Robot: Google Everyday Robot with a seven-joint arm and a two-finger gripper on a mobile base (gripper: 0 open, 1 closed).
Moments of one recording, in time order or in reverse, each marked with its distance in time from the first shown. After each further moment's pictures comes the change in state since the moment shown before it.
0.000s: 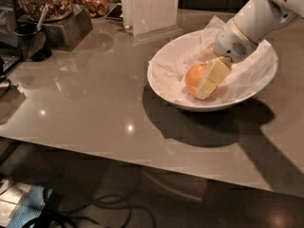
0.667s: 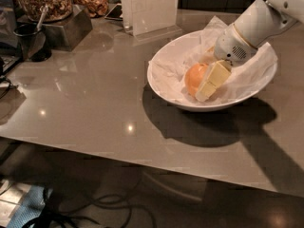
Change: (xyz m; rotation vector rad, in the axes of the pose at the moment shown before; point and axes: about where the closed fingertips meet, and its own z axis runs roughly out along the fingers) arm 0.005 -0.001 0.007 -0.008 -0.020 0.021
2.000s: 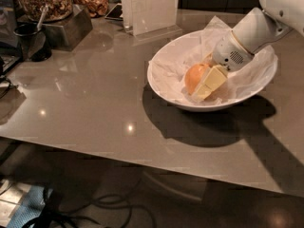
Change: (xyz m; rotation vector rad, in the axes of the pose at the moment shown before) arm 0.009 -0.007 0.015 -0.022 -0.024 0.036
